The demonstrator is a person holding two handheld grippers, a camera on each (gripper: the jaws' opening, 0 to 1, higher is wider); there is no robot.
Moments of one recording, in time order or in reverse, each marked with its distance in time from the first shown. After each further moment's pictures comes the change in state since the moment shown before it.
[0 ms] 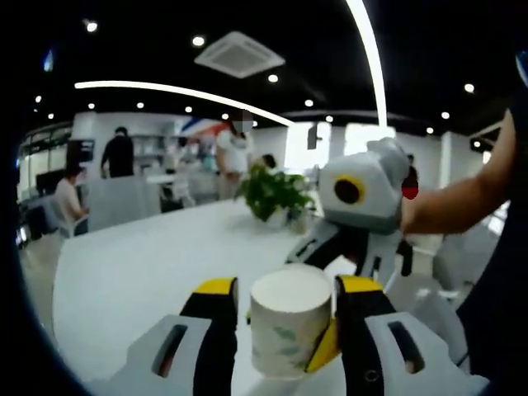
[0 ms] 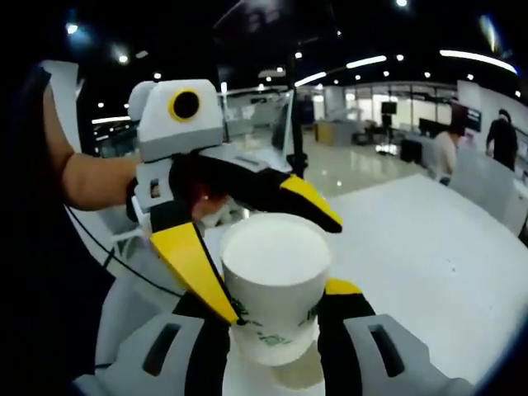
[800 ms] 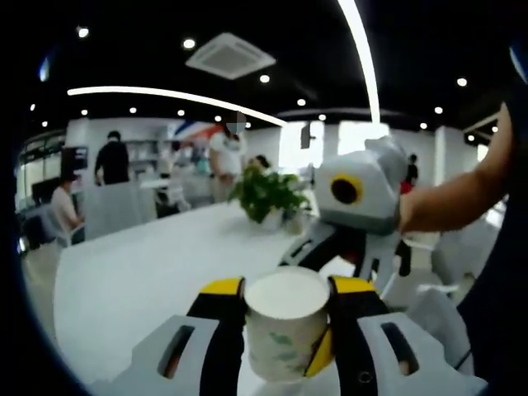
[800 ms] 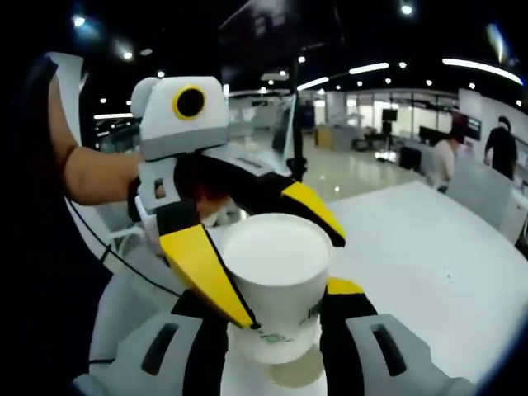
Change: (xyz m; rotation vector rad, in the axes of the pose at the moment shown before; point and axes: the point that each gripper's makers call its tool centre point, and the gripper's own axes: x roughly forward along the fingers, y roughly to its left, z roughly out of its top) left arm 0.007 -0.007 0.003 0.046 0.001 -0.019; right arm -0.006 -0.005 0.001 -0.034 -0.025 -0.026
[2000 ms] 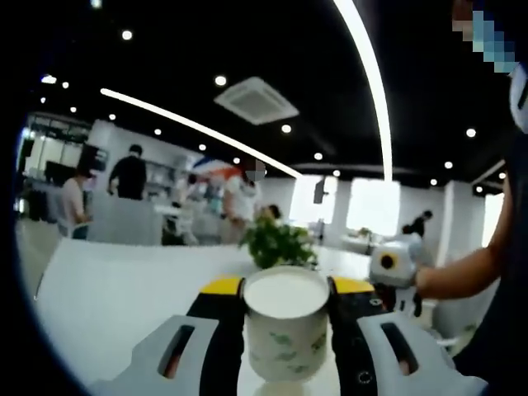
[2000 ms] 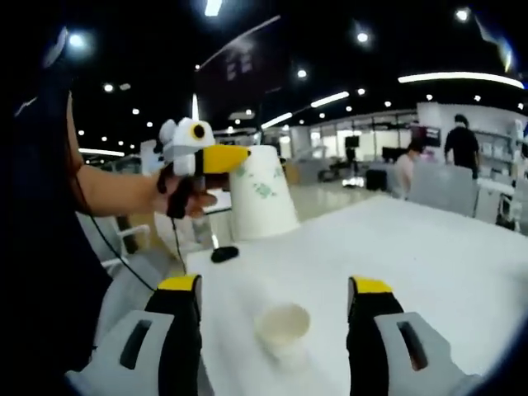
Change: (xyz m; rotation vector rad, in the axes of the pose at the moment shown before) left arm -0.024 0.015 0.045 -0.151 -0.308 0.037; right arm -0.077 0.002 -0.031 0.106 -0.237 -0.140
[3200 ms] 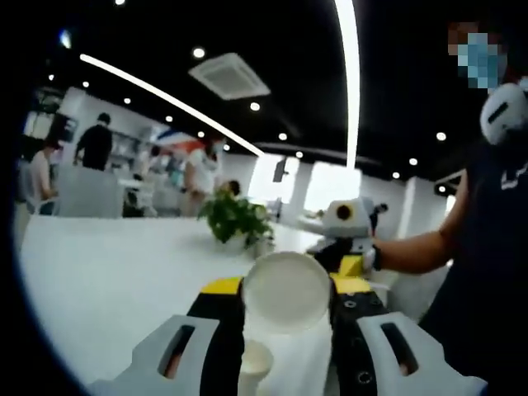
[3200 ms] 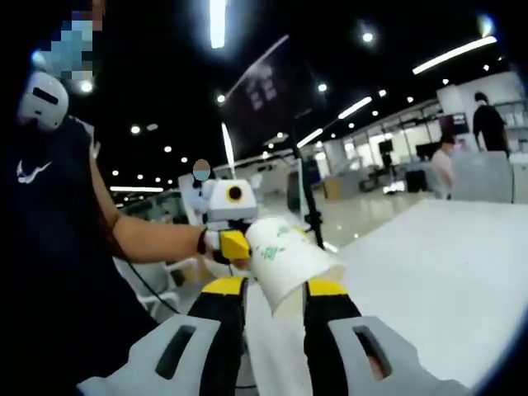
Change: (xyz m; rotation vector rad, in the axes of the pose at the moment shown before) left arm -0.040 -0.027 -0.035 -0.058 0.158 -0.239; right arm 0.009 0.045 0.047 0.121 -0.100 0.242
